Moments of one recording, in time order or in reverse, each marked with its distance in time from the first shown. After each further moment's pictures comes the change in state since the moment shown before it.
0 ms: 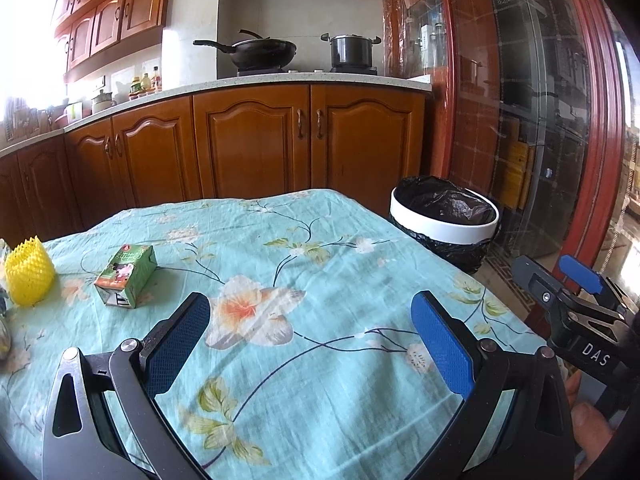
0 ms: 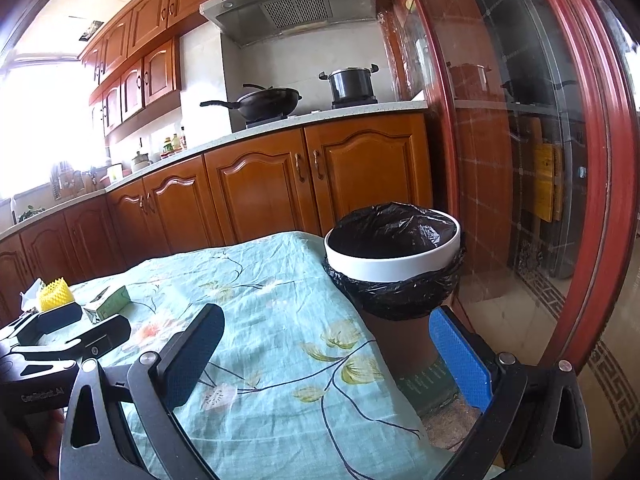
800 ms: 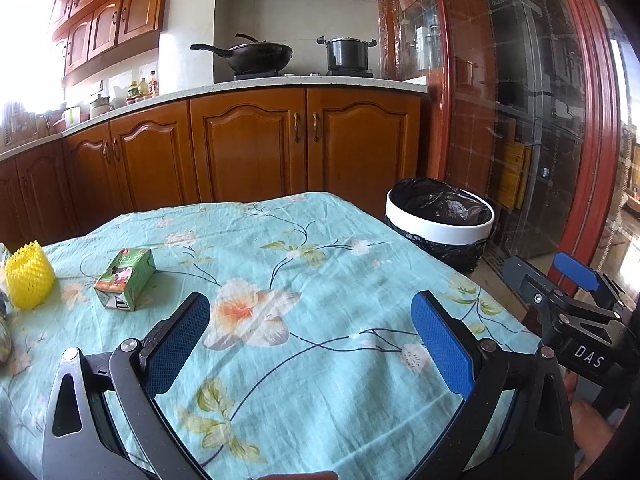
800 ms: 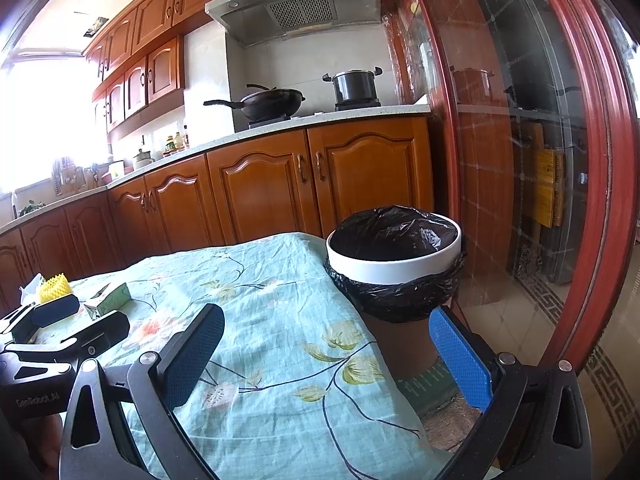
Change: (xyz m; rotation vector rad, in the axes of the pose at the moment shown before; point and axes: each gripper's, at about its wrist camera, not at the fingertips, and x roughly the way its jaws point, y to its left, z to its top) left arm -0.003 -0.004 -0.001 0.001 -0.004 -0.004; right arm -0.001 0.002 0.000 -0.017 -0.002 0.002
